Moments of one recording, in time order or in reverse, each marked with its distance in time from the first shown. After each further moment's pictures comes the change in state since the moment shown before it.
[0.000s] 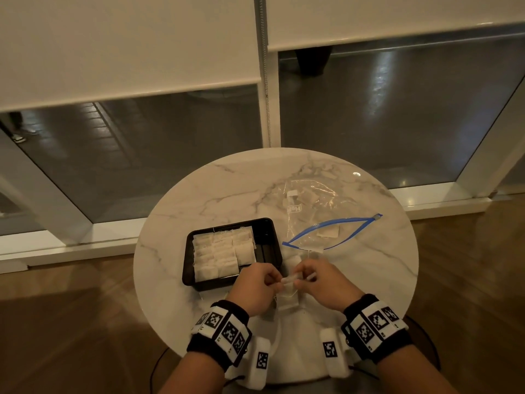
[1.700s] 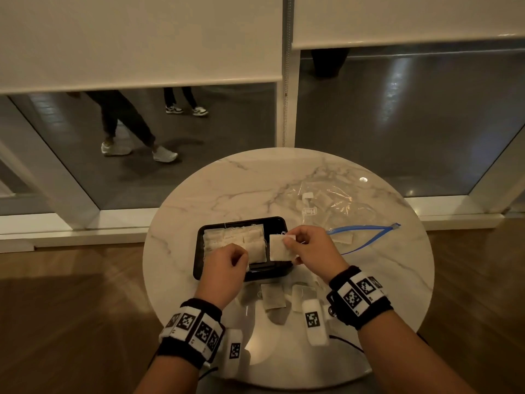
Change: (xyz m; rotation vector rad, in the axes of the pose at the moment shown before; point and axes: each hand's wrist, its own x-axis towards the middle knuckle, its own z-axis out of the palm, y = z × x) left_hand -0.010 -0.036 -0.058 -0.112 0.443 -0.011; right_hand 0.052 -0.056 0.003 0.443 0.147 -0.020
